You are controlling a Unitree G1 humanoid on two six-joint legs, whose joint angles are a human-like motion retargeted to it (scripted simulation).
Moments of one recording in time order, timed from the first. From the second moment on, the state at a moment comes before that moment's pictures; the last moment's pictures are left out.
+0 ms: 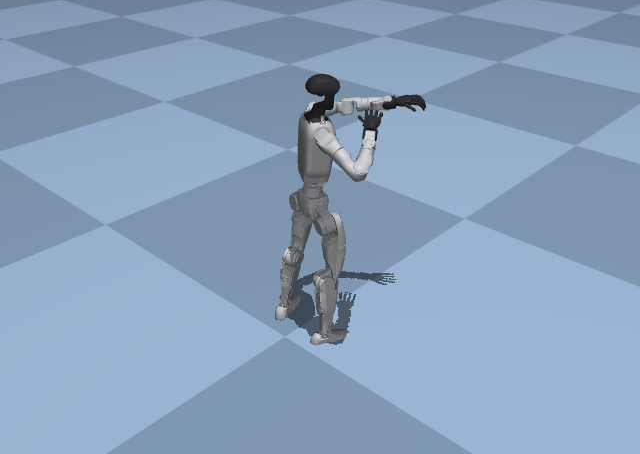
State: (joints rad) left arm -1.42 0.69 -0.98 0.77 0.34 -0.05 0.11; right arm -0.72 -0.98 0.50 -0.64 -0.20 -0.09 -0.01; waist -0.27 0.03 0.06; left_leg 0.17 0.14 0.57 -0.01 -0.12 -0.19; right_leg 0.01 -0.08 -0.10 0.02 0.02 0.26
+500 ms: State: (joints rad) left arm -0.88 0.85 -0.70 -0.20 0.35 -0.17 -0.08; right arm -0.98 -0.84 0.65 0.35 -0.49 0.04 -0.02; waist 0.09 -0.09 0.05; left_leg 0.11 0.08 0.33 -0.01 -0.12 -0.18; right_leg 0.08 -0.18 -0.32 0.07 -0.03 0.25
